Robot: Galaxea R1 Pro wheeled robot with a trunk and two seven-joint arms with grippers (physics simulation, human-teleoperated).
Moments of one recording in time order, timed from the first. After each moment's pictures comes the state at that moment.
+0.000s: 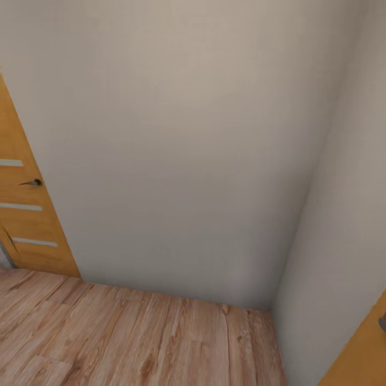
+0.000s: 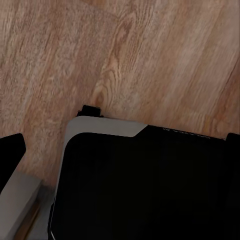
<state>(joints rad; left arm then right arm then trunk) -0.24 -0.01 -0.14 0.00 0.36 -0.06 -0.02 -0.16 0.00 0.31 0.03 -0.22 -0.11 -0.14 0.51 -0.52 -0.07</state>
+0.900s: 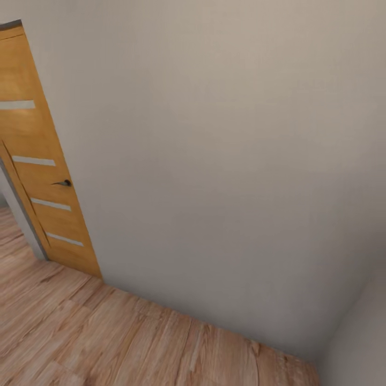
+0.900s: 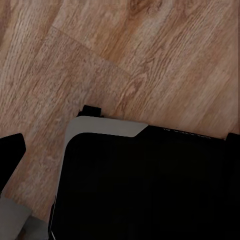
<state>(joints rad) -0.24 -0.01 -0.14 0.00 0.36 -0.06 -0.02 -0.16 0.00 0.31 0.03 -0.22 -0.11 -0.13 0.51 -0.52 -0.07</state>
